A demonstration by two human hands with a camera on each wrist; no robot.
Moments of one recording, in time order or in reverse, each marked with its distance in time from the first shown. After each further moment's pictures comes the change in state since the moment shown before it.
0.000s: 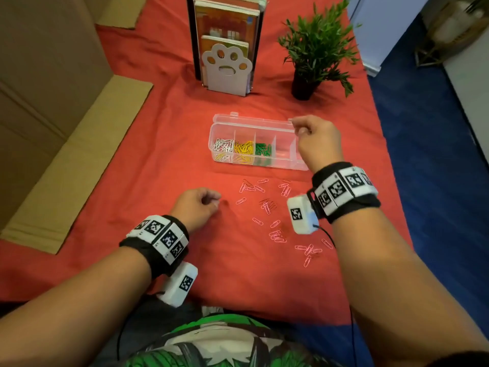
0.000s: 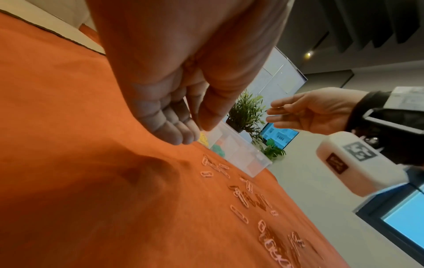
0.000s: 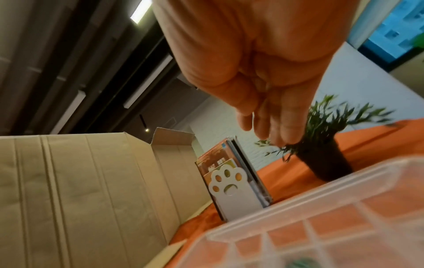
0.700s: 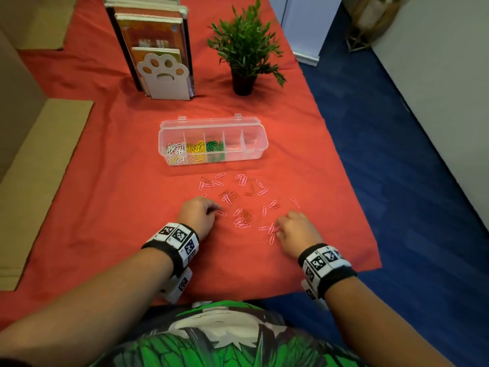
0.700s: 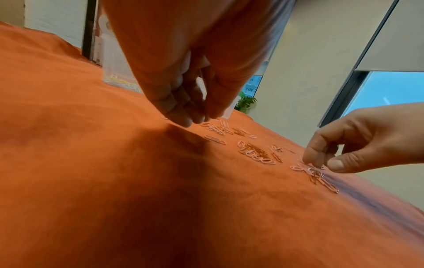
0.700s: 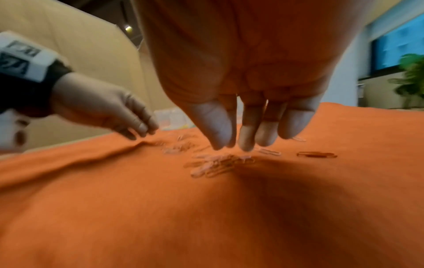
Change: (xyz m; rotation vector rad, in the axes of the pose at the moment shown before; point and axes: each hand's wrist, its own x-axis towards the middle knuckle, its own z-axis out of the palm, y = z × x) left_hand -0.025 0.034 0.067 0.426 -0.099 0.220; right_hand -0.172 0.133 -0.021 -0.636 -0.474 0.090
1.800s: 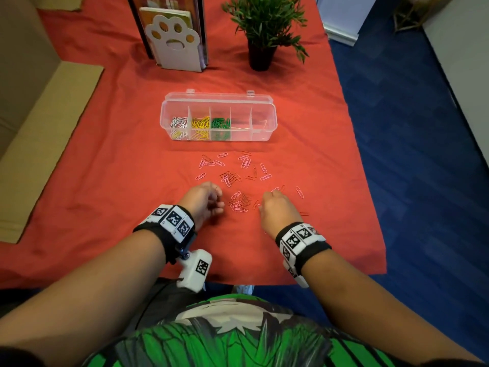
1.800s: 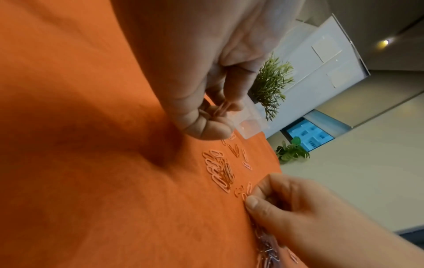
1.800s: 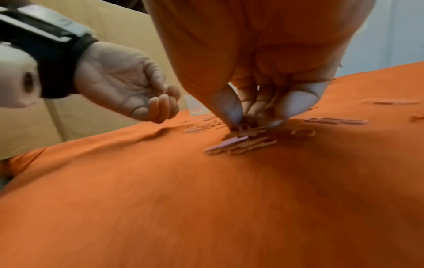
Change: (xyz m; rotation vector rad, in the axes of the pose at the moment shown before) left_hand -0.003 0.029 0.024 -0.992 -0.075 -0.517; right_hand 0.039 -0.015 0.017 0.067 0.077 -0.135
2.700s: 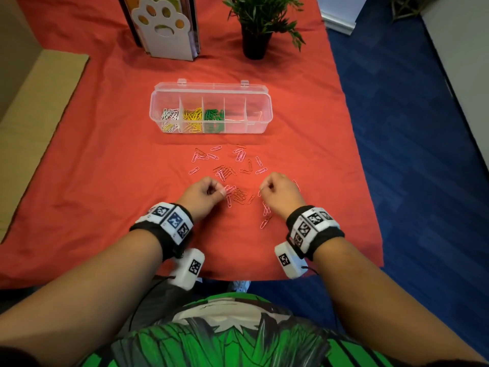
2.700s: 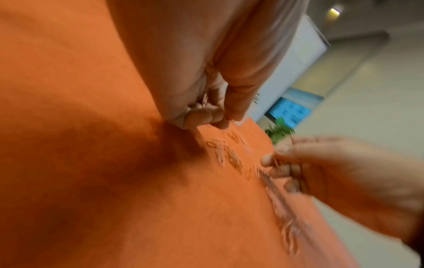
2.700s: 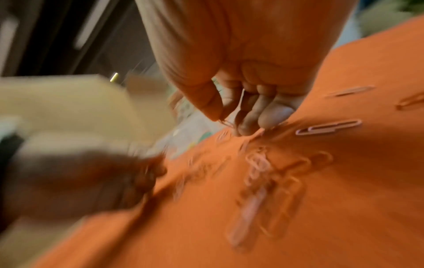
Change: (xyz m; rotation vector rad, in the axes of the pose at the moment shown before) left_hand 0.021 -0.021 -0.005 0.613 -0.033 0.343; right_hand 0.022 0.018 -0.015 0.467 0.053 0.092
